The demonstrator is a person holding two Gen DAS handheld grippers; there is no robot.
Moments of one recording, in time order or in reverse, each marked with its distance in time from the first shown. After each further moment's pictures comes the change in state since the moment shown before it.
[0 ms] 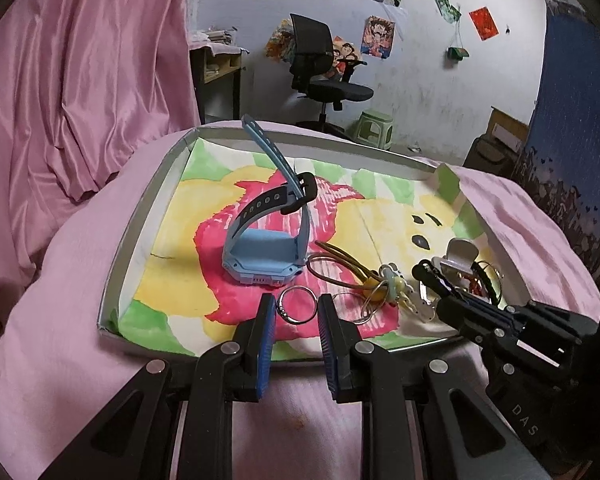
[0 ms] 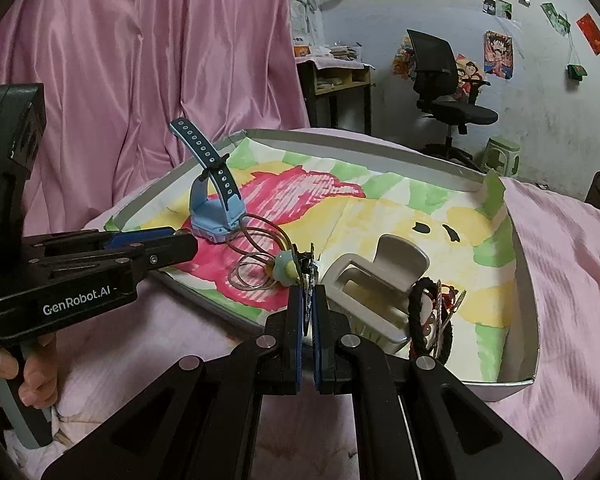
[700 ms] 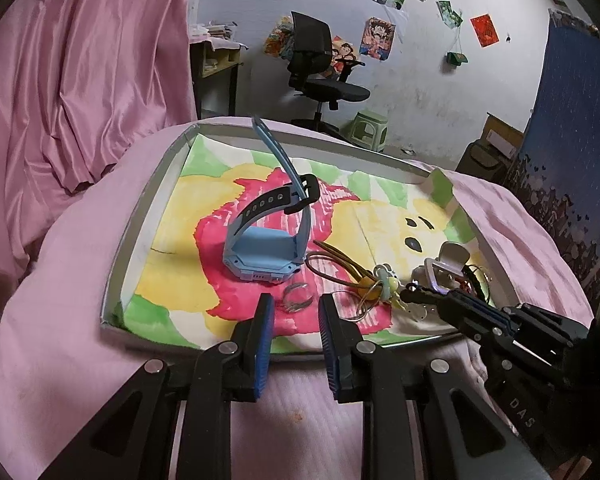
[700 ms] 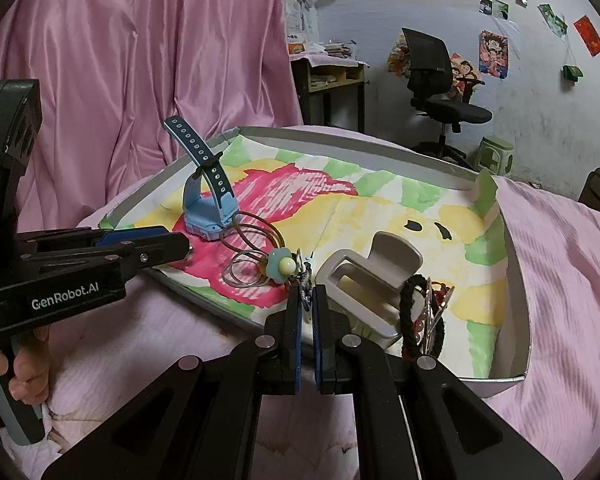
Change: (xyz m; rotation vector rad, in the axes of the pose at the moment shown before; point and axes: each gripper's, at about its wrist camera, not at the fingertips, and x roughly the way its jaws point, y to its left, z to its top) left arm -0.007 0.008 0.001 -0.036 0.005 -0.042; right arm -0.004 0.002 0.001 0.001 0.006 -0.024
